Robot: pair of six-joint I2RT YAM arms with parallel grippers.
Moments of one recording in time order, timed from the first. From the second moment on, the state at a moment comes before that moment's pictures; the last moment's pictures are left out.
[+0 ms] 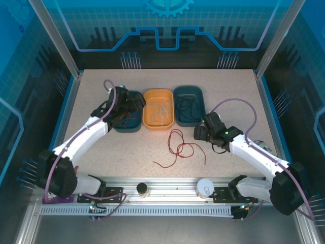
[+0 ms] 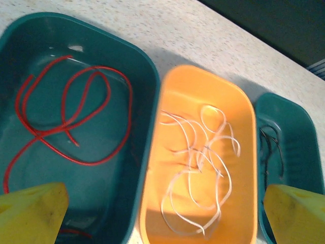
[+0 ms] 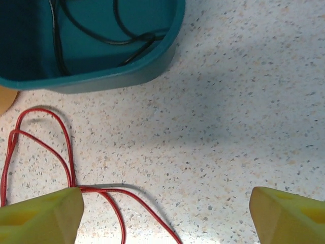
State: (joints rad) left arm -0.35 1.33 1.01 -0.36 -0.10 -0.72; right arm 0.52 1.18 0.75 -0.60 0.23 0.58
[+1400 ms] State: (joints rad) left arm -0.42 0.98 0.59 -0.21 -0.11 -0.85; right arm 0.74 1.64 0.92 -0.39 0.19 0.42
